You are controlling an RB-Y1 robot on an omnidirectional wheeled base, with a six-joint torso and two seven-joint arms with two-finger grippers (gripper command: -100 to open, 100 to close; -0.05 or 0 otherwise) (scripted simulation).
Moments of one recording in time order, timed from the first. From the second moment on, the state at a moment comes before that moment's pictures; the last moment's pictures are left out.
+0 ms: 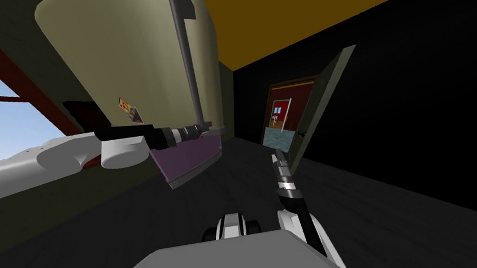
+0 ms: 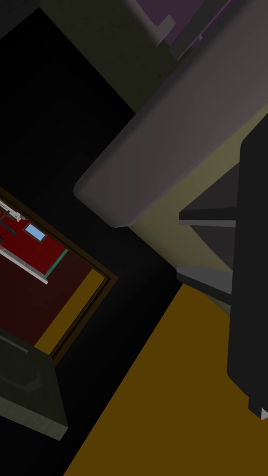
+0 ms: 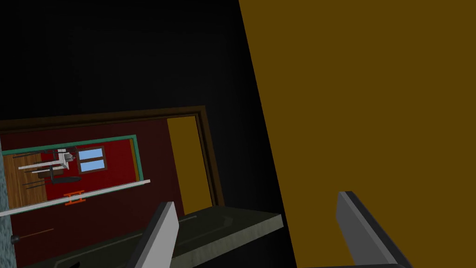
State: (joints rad) left arm -0.49 1.53 -0.32 -2.15 1.20 0.20 -0.44; right arm 0.55 0.00 0.03 -2.30 0.12 -0.36 0.07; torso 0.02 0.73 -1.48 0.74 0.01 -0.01
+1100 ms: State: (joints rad) left arm -0.62 1.69 -0.33 -2.18 1.41 0.22 -0.45; right arm 0.55 0.00 0.03 -2.30 0.12 -0.36 0.07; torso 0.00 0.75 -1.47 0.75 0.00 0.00
